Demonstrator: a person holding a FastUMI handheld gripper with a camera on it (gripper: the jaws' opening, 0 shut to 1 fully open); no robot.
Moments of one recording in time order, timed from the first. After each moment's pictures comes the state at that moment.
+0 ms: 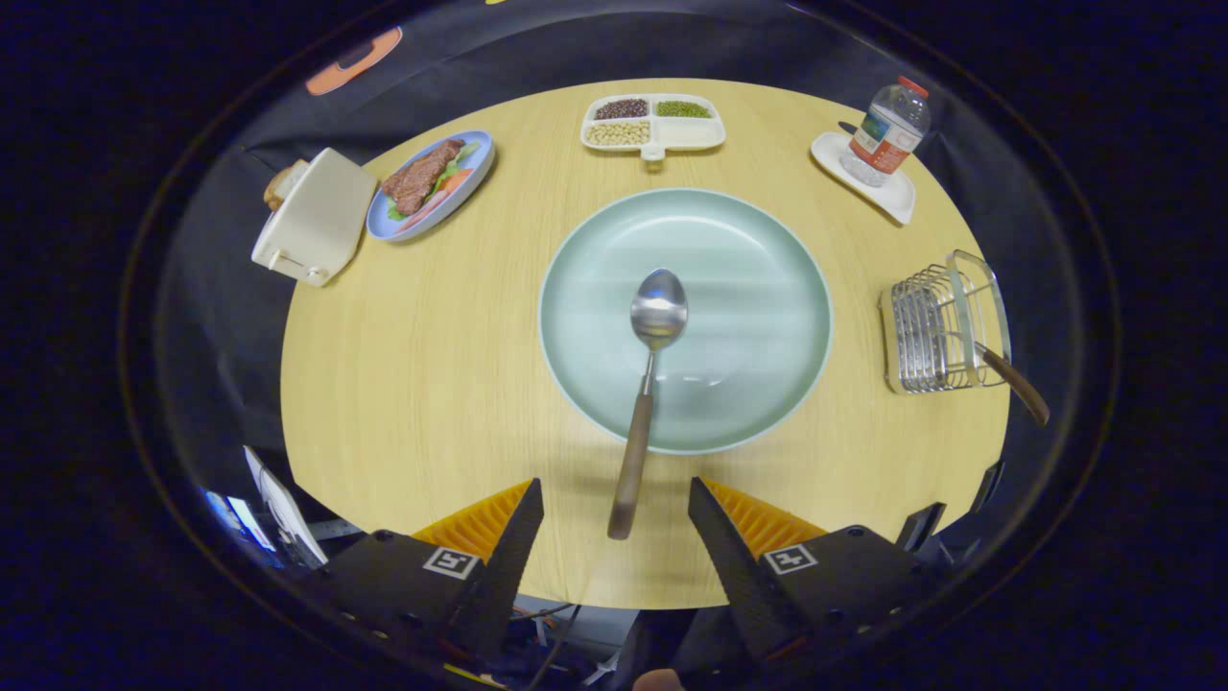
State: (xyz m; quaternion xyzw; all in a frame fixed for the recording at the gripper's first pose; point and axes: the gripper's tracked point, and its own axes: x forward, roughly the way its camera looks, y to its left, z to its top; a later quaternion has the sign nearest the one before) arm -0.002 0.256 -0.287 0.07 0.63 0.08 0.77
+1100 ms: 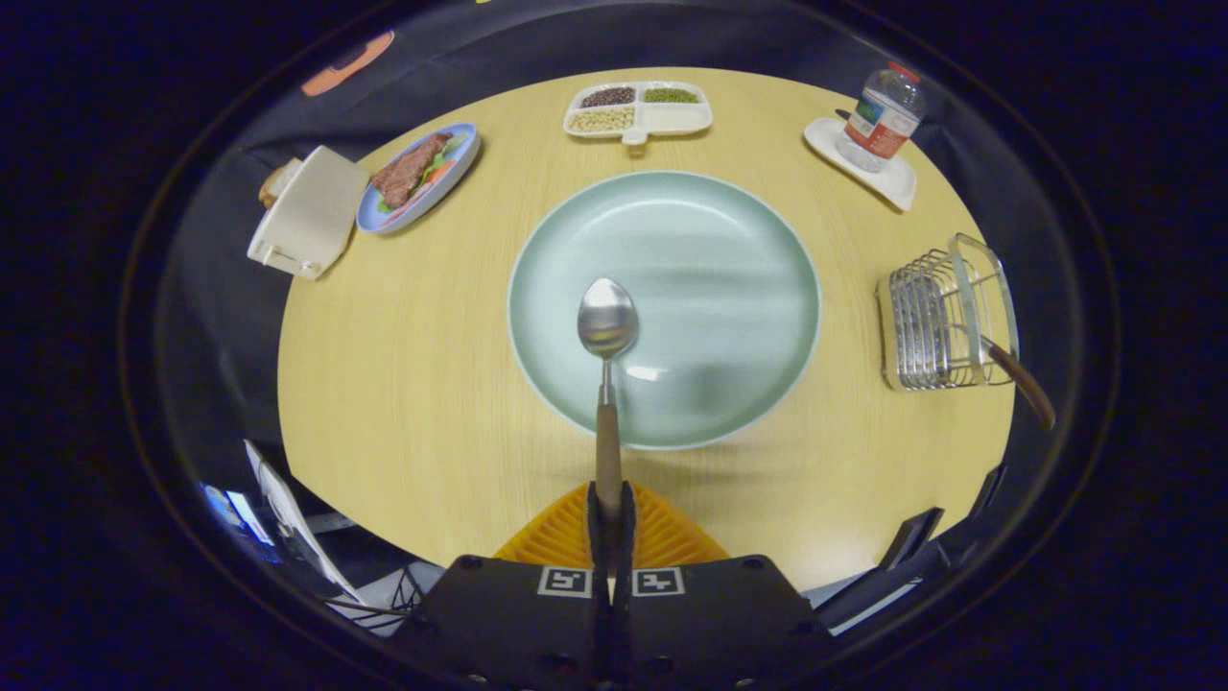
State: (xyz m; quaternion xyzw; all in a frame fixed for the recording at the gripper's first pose) arm -0.010 0.231 -0.277 0.08 0.64 0.10 0.76
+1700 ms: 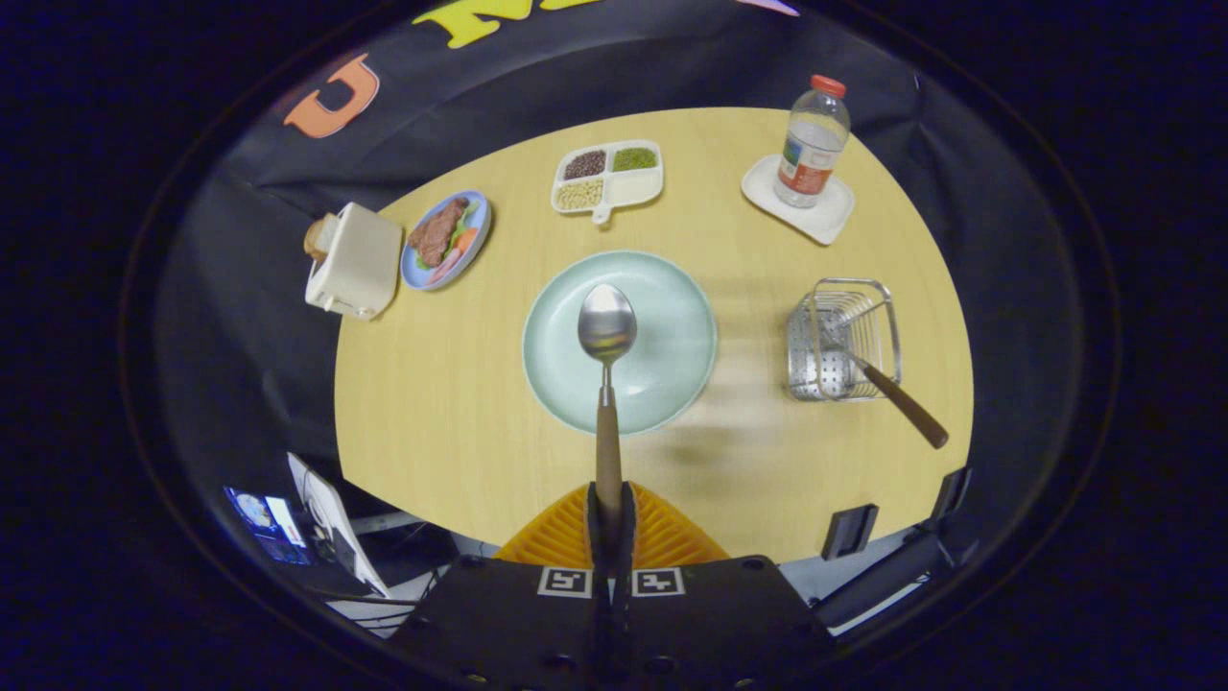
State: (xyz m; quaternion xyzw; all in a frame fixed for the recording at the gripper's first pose) arm -0.010 0.148 -0.179 0.13 0.62 0.11 0.77
